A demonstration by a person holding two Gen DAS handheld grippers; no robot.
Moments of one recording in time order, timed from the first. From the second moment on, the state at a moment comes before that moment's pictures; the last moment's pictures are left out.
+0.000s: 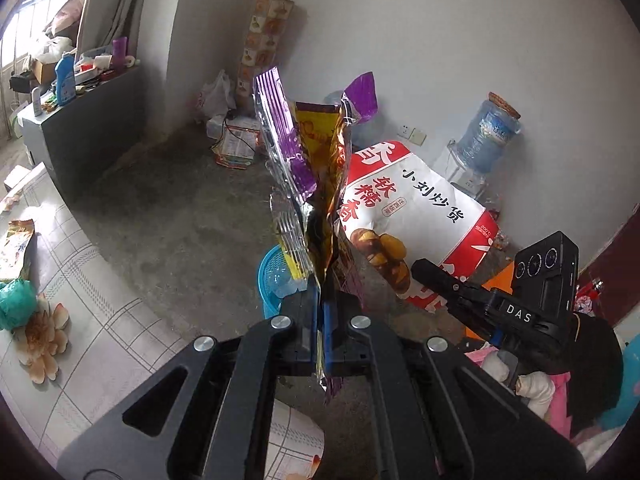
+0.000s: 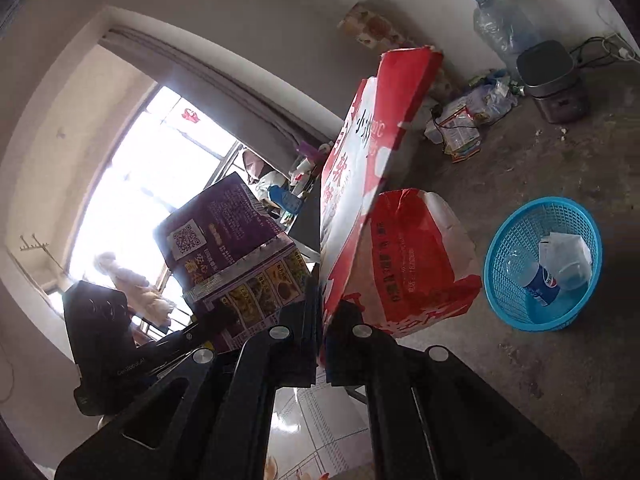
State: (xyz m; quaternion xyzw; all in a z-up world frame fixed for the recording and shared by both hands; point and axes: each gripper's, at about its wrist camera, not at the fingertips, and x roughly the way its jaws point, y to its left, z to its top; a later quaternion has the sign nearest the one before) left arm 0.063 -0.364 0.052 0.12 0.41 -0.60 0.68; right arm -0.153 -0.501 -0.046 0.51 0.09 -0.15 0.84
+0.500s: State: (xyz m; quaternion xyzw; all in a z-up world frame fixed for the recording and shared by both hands) left arm 0.083 -0.589 -0.182 0.29 0.52 -0.52 0.61; right arm -0.138 -0.647 -0.292 0.67 0.16 -0.29 0.66
